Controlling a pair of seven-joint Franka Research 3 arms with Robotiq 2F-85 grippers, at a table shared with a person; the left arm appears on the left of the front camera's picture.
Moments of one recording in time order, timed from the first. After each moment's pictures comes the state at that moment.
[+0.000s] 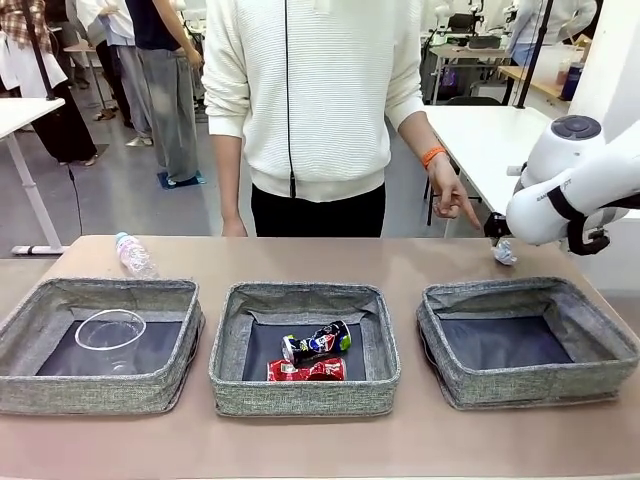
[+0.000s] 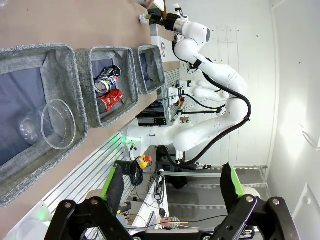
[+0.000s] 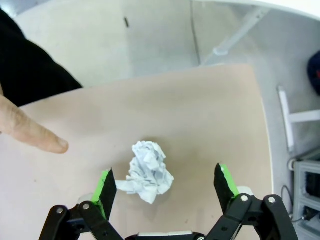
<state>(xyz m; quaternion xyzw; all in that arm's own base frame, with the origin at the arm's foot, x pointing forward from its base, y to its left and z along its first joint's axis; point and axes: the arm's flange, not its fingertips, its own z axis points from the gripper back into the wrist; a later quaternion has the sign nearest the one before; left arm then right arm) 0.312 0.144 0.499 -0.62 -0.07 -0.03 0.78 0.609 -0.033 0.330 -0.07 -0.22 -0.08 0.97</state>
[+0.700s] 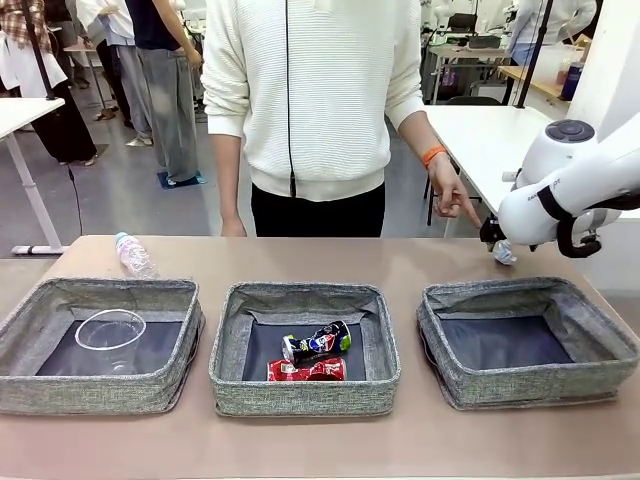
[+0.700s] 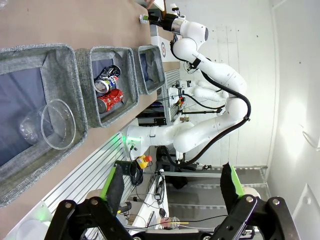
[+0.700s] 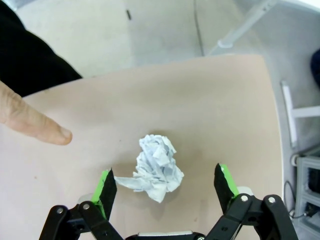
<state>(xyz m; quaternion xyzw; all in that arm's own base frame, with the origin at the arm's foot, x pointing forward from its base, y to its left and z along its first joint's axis) 0.312 0.144 0.499 -0.62 -0.07 -0.03 0.78 0.610 -0.027 0.319 -0.06 -0.20 -0.08 0.97</state>
